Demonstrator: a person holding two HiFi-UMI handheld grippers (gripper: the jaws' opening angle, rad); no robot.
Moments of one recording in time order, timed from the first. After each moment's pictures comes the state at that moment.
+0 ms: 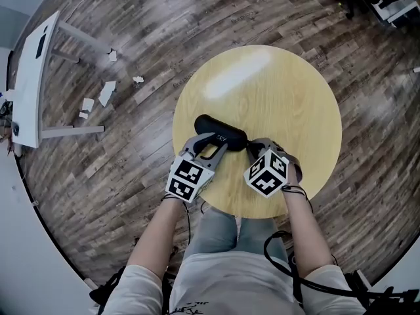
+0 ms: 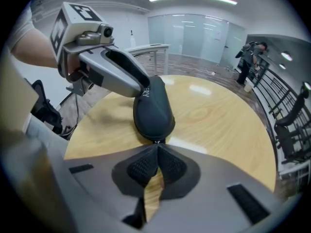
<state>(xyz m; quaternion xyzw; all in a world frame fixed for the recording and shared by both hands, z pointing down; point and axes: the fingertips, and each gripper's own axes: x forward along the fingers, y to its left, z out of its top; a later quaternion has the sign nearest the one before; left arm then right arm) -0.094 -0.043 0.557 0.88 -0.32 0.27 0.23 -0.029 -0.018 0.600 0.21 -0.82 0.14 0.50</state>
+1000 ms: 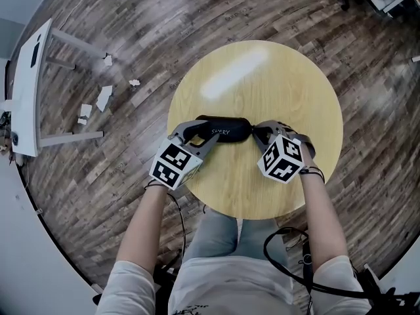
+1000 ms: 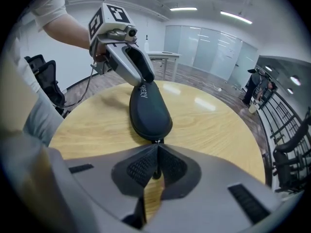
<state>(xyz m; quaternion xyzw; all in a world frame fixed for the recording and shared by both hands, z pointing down) -0.099 -0.072 0.560 0.90 -0.25 0.30 0.20 -0.005 -0.055 0.603 0.17 -0.85 0.05 0.49</state>
